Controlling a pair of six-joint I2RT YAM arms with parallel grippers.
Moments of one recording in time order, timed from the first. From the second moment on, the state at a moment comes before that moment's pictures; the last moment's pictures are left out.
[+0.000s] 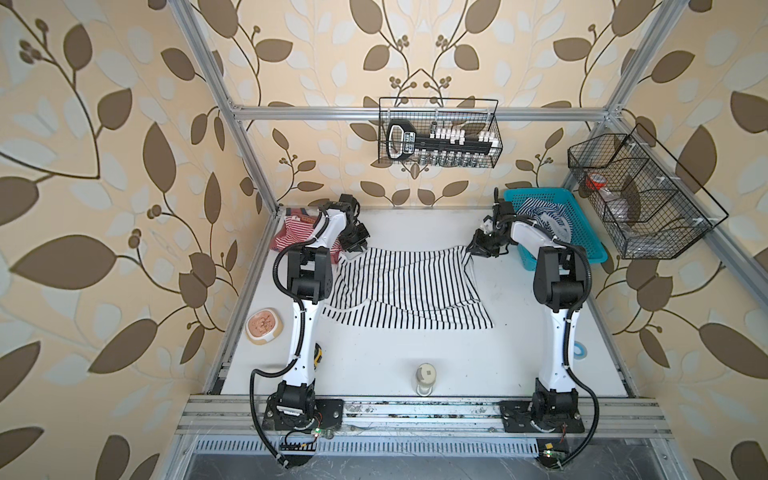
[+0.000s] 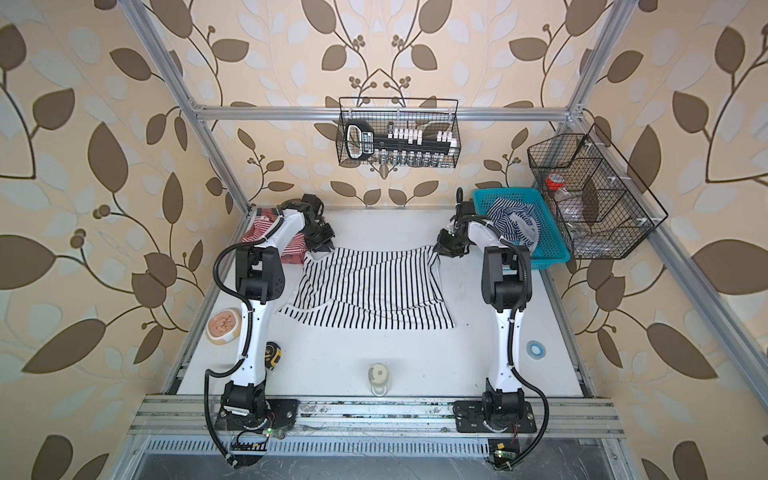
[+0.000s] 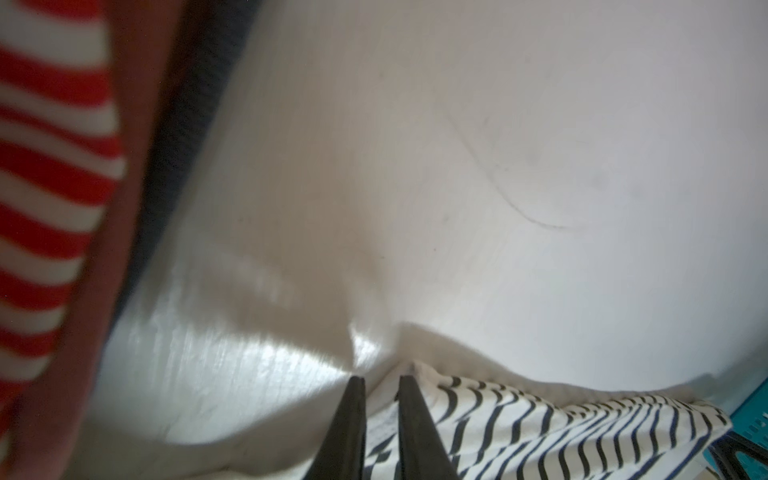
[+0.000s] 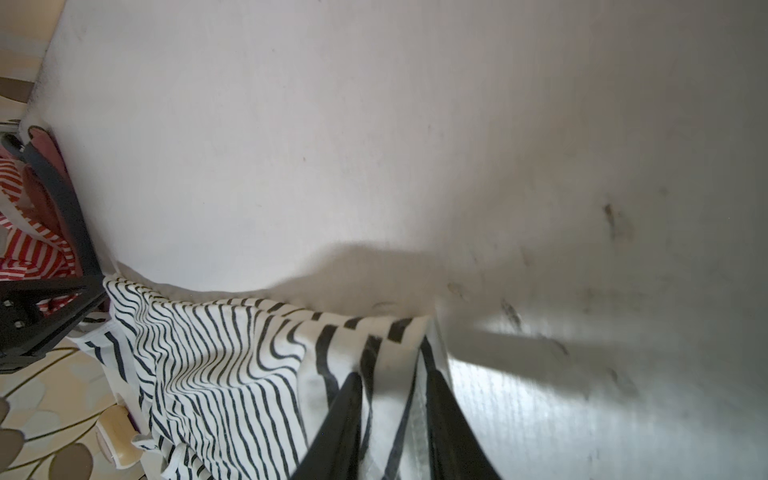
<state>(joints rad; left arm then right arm) -0.11 2.51 2.28 -1.06 0.30 -0.63 0.02 2.32 1.86 -0.75 -0.43 0.41</state>
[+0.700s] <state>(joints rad) -0.11 2.51 2.27 -1.00 0.37 -0.65 0.02 2.33 1.87 -0.73 -0.46 0.43</state>
